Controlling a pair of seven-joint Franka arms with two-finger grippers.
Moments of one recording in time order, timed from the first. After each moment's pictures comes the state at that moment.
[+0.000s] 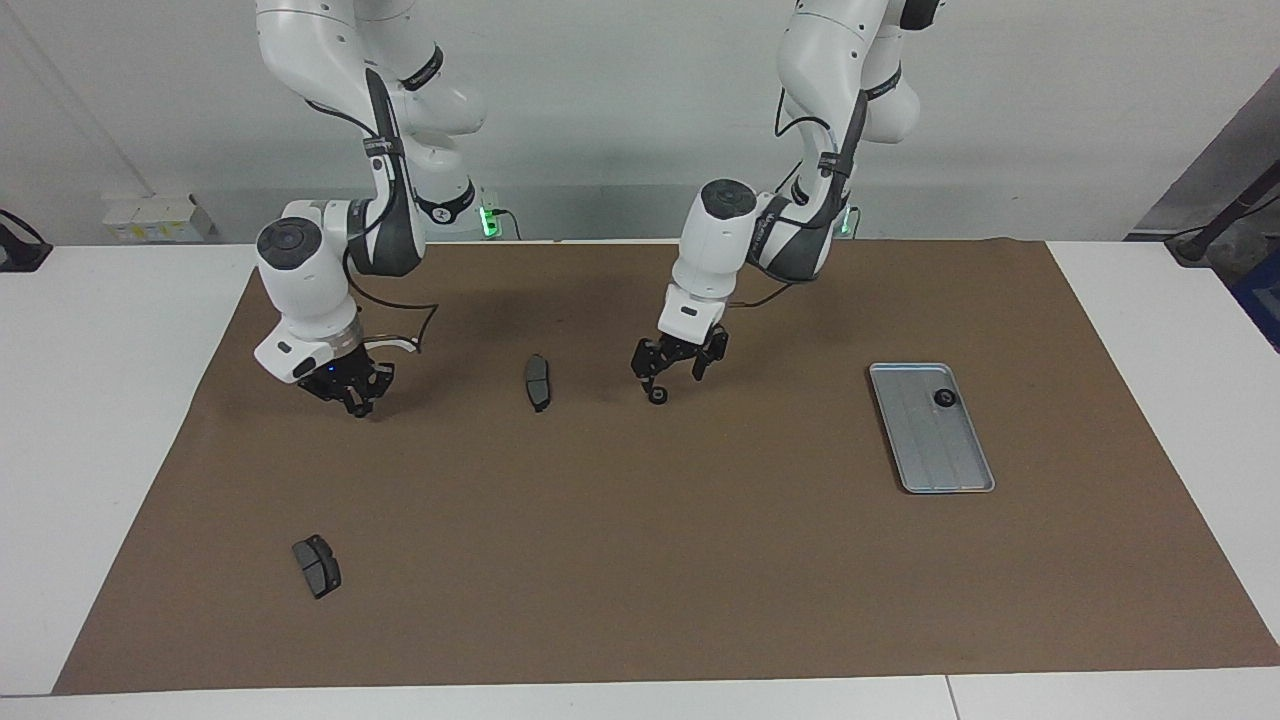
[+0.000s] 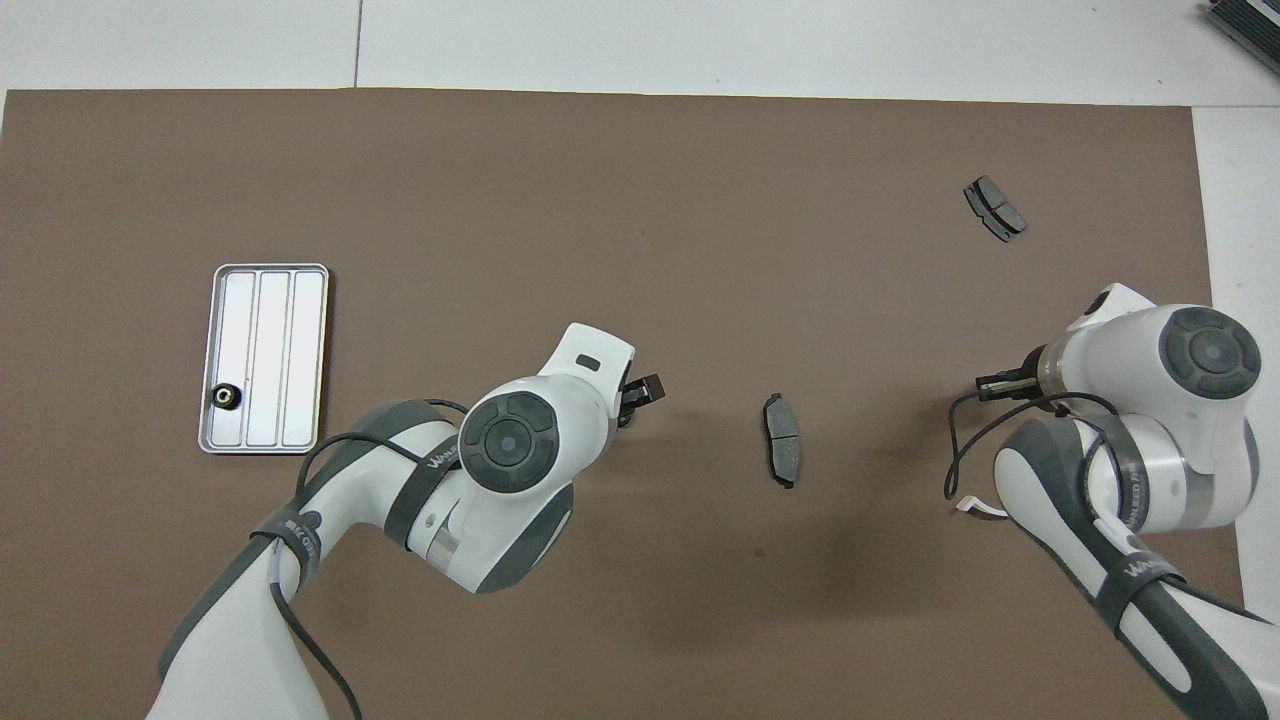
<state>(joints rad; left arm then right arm) -0.48 0.23 -0.14 -2.08 -0.02 2.56 -0.97 -0.17 0.11 0.08 -2.27 -0.17 2.42 -0.06</state>
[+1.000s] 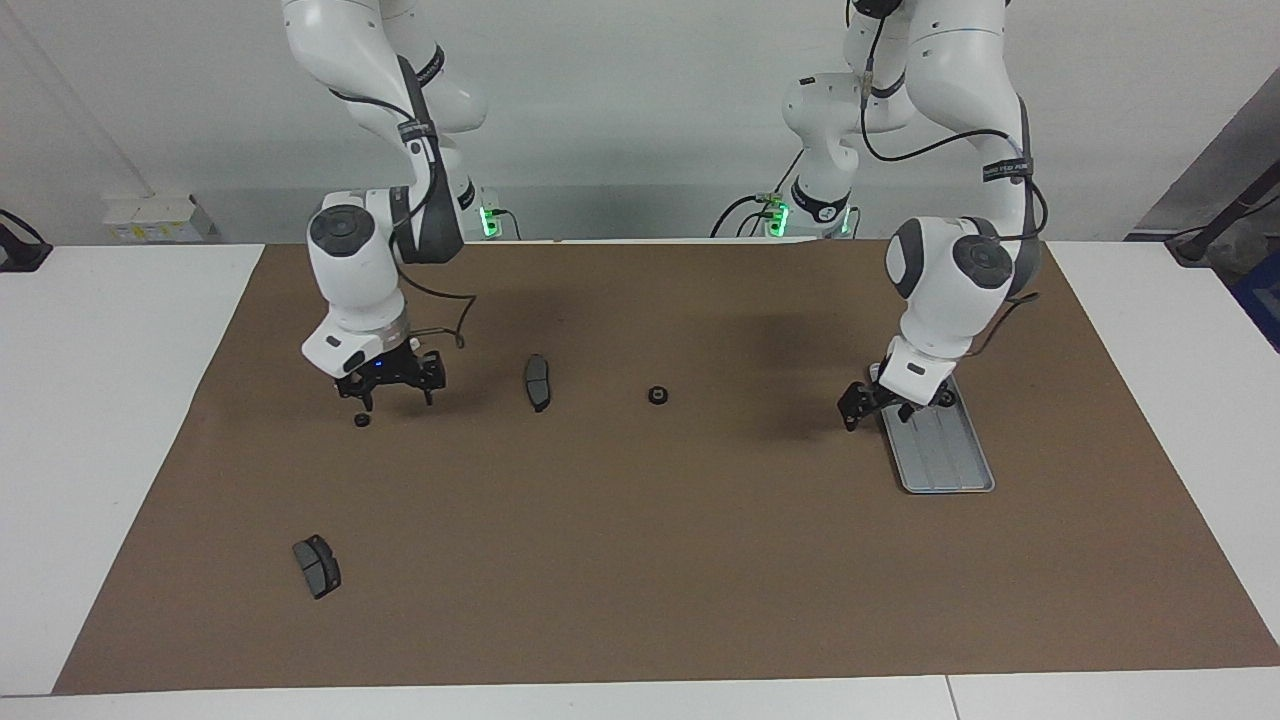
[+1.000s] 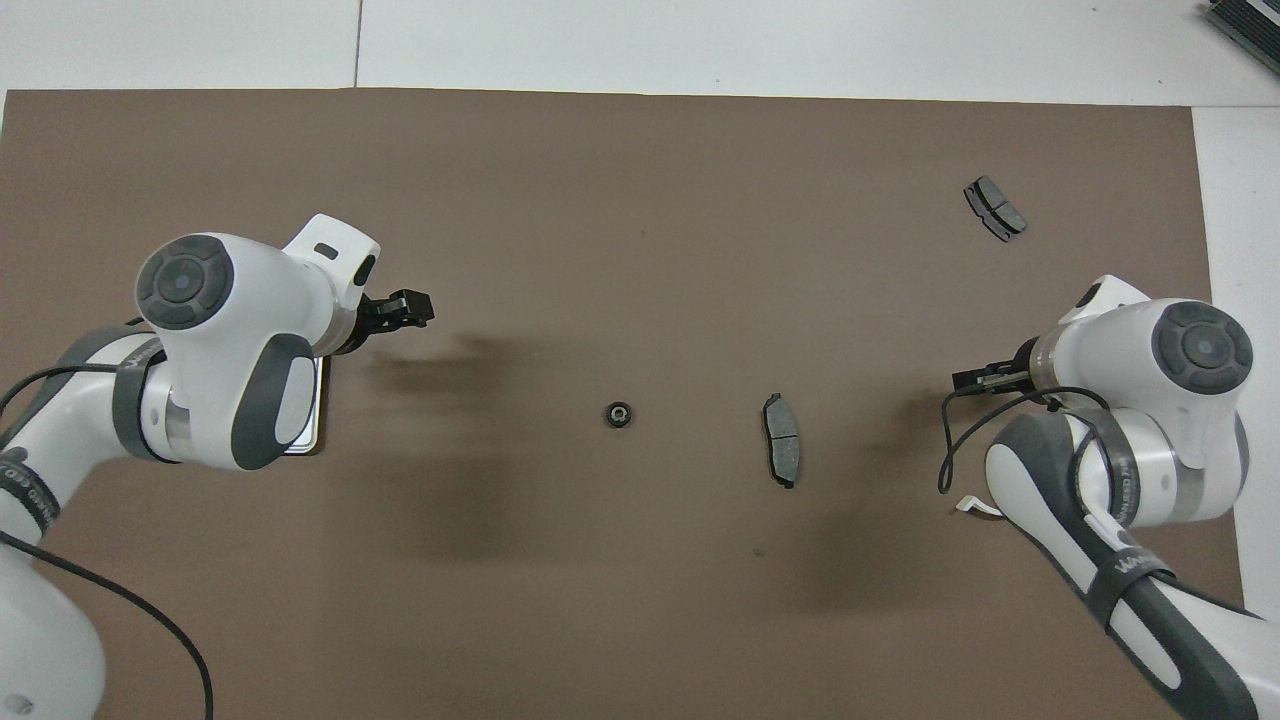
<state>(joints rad) 0.02 0.22 -0.13 -2.05 -0.02 2.32 -0.13 0.04 0.09 0.10 -2.21 -0.16 2.35 0.11</state>
